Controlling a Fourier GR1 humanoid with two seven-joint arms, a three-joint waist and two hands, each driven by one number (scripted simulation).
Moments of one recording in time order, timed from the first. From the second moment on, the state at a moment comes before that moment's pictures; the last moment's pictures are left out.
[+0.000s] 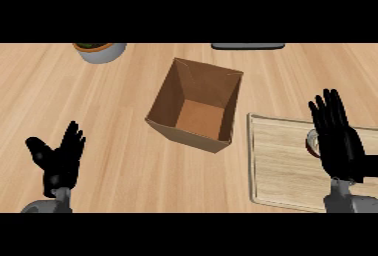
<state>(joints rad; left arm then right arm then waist) -0.04 0.27 -0.05 -1.28 0.33 0.34 0.09 -0.07 -0.20 -0.04 -1.56 -0.35 -0.11 -0.08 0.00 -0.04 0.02</state>
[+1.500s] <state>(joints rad) -0.12 0.55 -0.09 -1.29 0.02 0.29 0.04 -0.16 -0.86 -0.03 -1.03 0.20 0.34 -0.73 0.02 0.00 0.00</state>
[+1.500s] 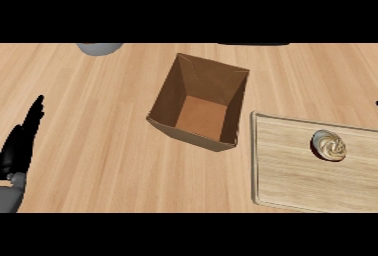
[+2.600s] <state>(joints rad) -0.08 0.49 0.00 -1.32 -0.06 0.23 0.05 -0.38 -0.76 0.13 -1.03 0.59 0.50 -0.45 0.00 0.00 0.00</state>
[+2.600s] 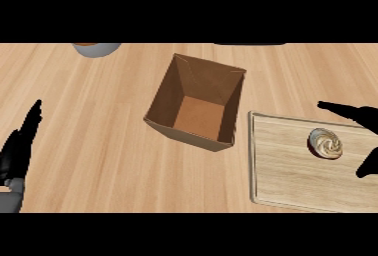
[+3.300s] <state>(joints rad) -0.11 0.45 0.08 -1.29 -0.12 0.17 0.04 -0.35 -0.69 0.05 -1.14 0.62 0.59 -0.48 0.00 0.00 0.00</state>
